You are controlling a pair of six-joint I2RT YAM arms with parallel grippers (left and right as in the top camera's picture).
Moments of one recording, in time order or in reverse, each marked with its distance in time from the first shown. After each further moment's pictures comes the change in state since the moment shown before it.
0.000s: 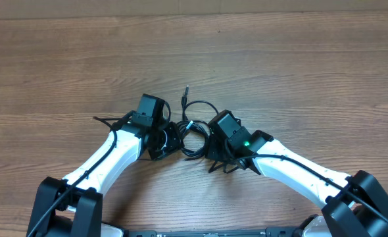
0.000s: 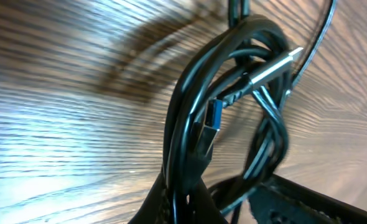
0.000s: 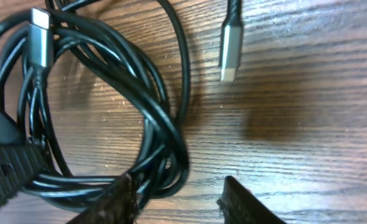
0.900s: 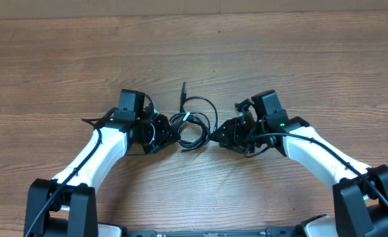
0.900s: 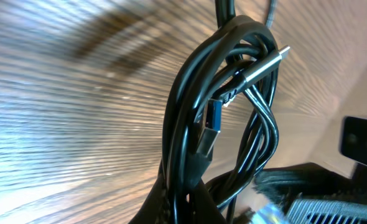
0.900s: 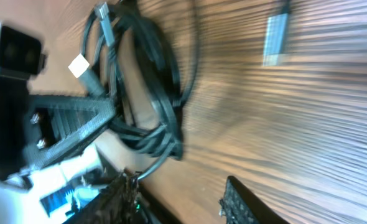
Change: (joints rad) left arm 0.145 0.000 0.000 0.041 0.212 0.050; right arm -0.354 0.000 -0.051 0.120 -0.675 -0.204
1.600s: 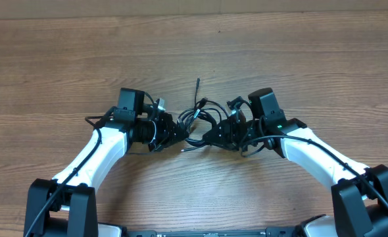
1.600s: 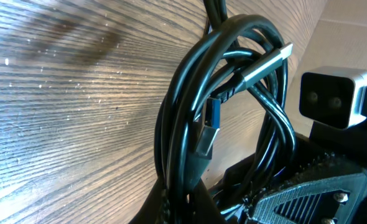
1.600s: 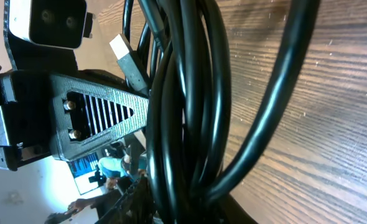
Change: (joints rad) left arm 0.001 0.000 0.000 0.045 0.185 0.077; right arm 0.016 0.000 -0.007 0.115 -0.143 0.025
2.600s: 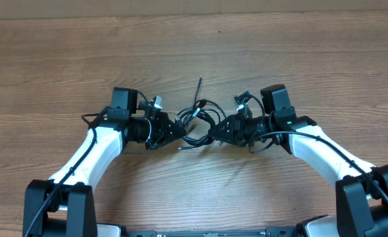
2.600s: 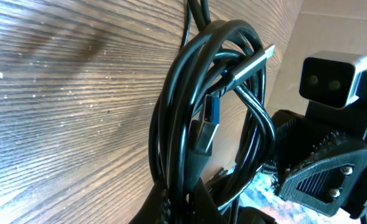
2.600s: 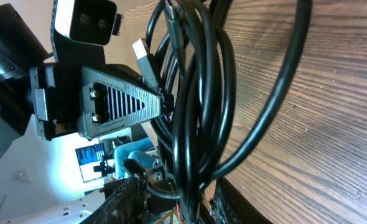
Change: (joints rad) left arm 0.051 0.000 0.000 -0.002 0.075 0.077; right arm -0.089 0.000 0.000 0.008 -0.113 -0.131
